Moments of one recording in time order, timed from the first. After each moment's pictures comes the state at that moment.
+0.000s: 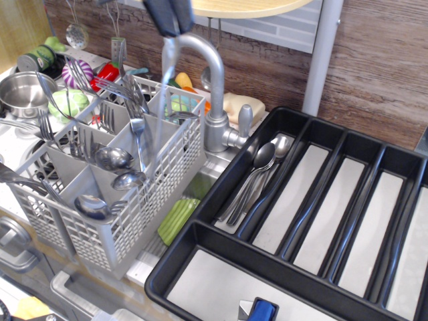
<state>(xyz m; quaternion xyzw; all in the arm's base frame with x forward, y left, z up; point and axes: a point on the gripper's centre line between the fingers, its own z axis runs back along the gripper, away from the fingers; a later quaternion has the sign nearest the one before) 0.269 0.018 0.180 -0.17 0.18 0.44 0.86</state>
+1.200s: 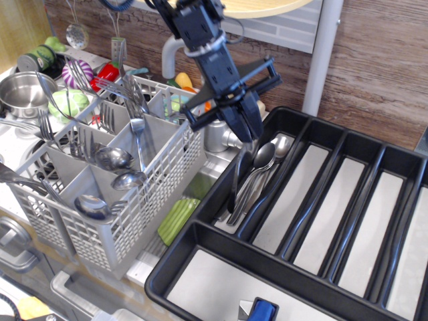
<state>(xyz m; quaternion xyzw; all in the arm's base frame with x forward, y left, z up) 0.316 -0.018 0.055 -0.22 0.02 0.41 0.88</state>
